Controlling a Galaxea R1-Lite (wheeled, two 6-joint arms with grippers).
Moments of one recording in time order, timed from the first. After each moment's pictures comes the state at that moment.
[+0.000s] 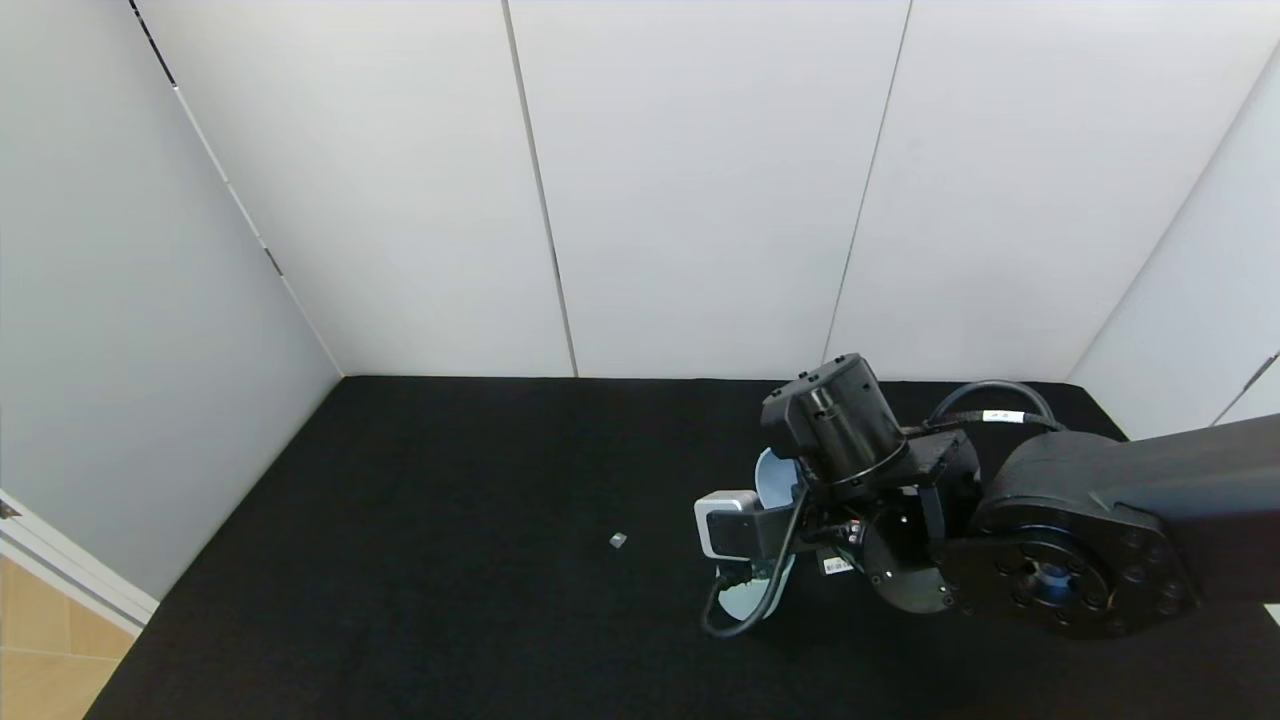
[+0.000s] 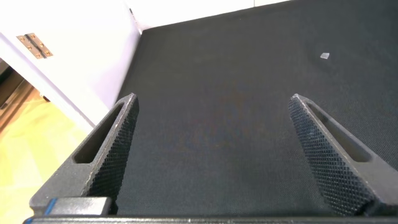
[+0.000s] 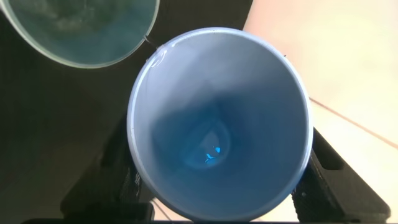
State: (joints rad) left arm 0.00 0.00 -0.04 0.02 0.04 0.18; right arm 0.77 1.93 -1.22 -0.02 -0.62 -1.24
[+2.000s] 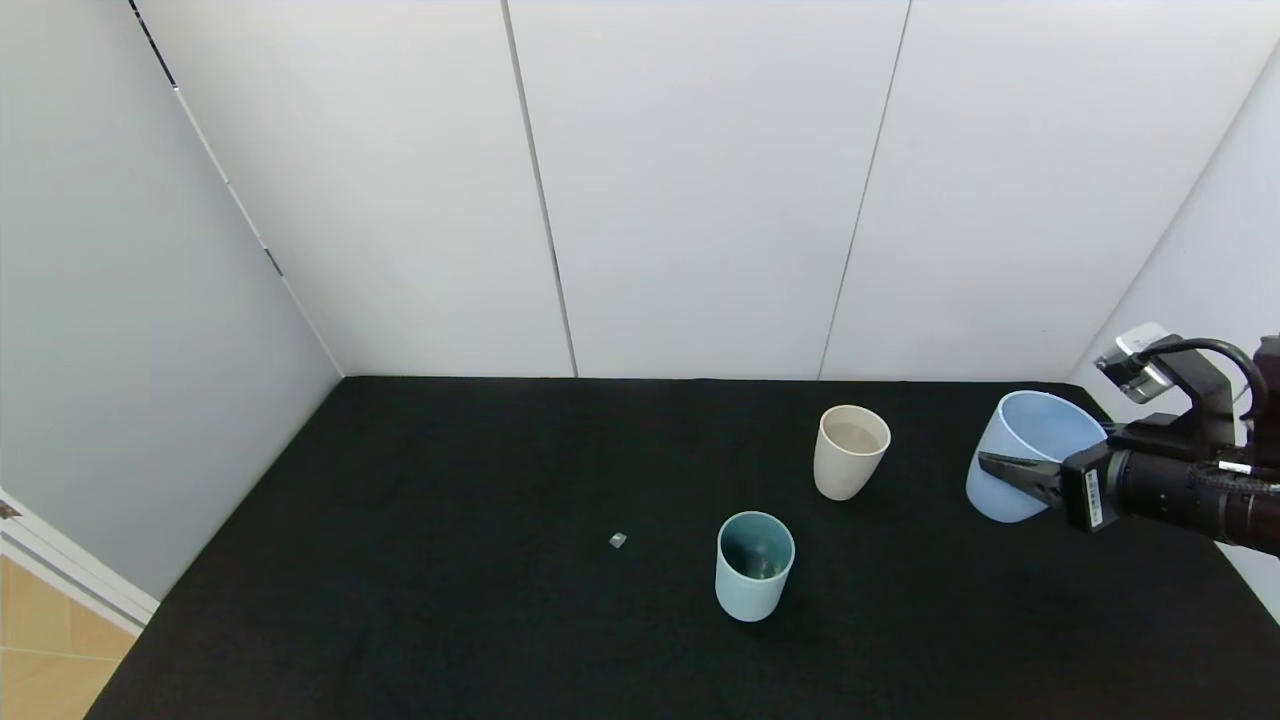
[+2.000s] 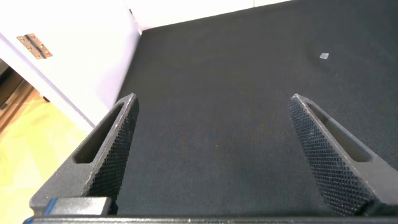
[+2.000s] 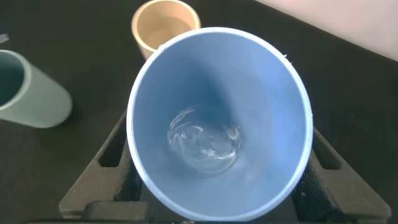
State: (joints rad) left arm 0.00 0.00 -0.04 0.02 0.04 0.18; right arm 0.05 1.57 -0.67 -0.48 0.26 -0.24
